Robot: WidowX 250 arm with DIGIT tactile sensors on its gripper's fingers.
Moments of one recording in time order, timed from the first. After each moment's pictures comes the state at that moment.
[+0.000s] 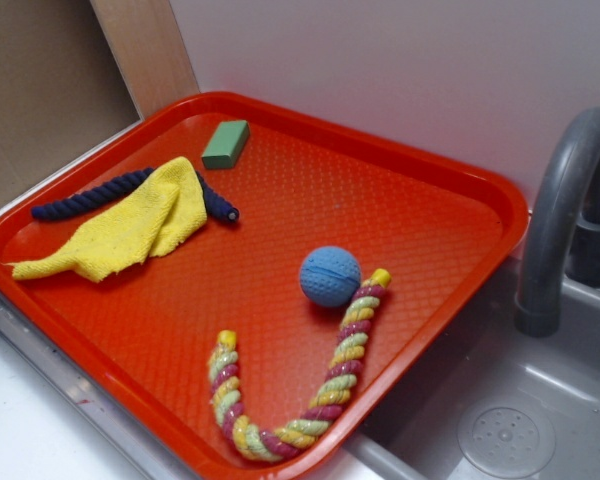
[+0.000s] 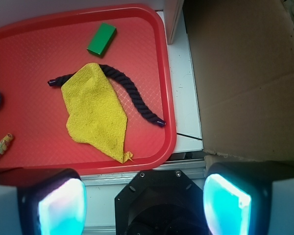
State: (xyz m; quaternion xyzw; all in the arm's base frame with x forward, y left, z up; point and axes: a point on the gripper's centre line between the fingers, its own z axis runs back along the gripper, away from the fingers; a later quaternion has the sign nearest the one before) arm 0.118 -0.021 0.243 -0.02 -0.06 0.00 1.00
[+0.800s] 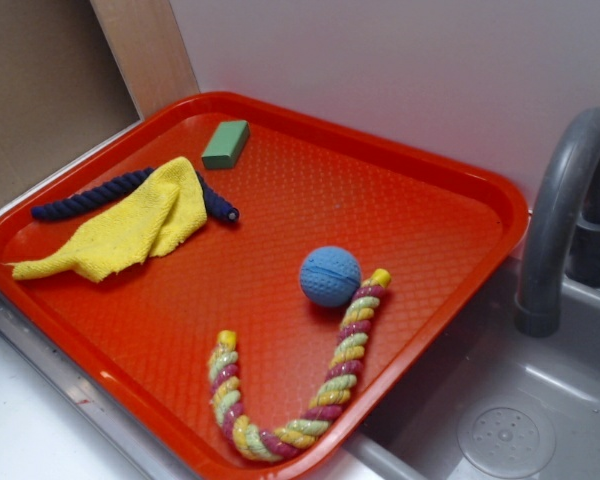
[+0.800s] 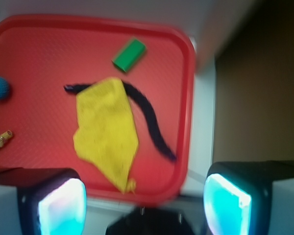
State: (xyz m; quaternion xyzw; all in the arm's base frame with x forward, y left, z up) arm 0.156 -0.072 0.225 0.00 -0.11 -0.18 0.98
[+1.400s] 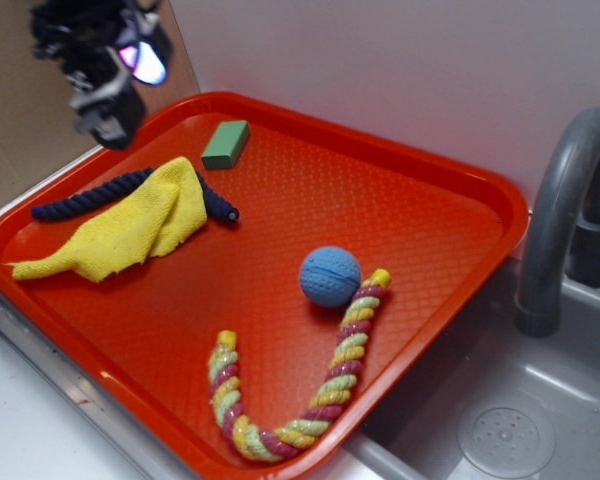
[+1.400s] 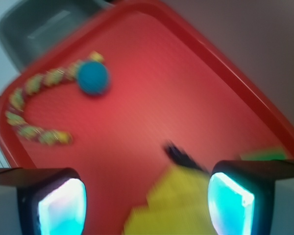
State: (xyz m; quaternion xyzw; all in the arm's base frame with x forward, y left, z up) arm 0.195 -0.218 0.154 -0.07 -0.09 -0.50 0.86
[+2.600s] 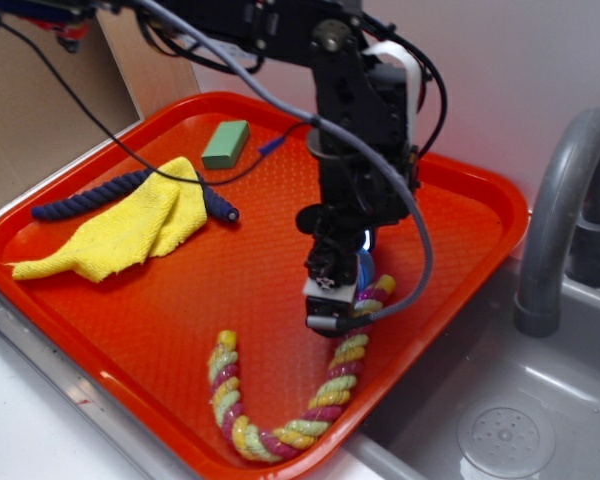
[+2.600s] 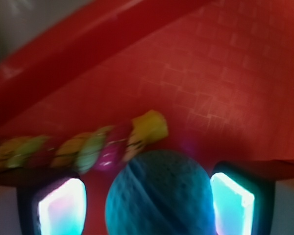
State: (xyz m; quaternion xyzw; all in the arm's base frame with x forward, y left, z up) arm 0.211 -0.332 0.044 0.00 0.04 -0.56 0.83
